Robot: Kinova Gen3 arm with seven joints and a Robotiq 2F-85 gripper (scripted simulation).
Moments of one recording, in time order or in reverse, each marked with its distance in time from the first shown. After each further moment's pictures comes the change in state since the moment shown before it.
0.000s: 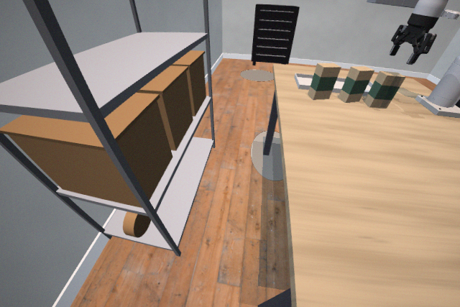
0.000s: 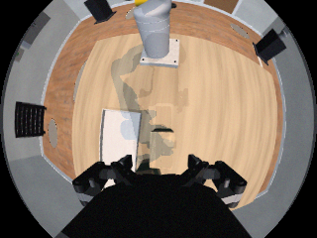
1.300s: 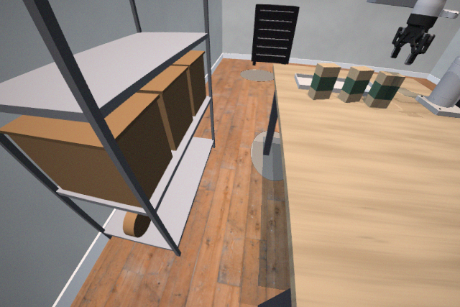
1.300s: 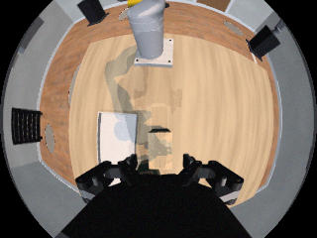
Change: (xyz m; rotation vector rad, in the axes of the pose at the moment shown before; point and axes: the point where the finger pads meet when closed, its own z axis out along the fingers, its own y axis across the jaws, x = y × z) arm 0.001 0.001 0.000 -0.040 -0.001 0.046
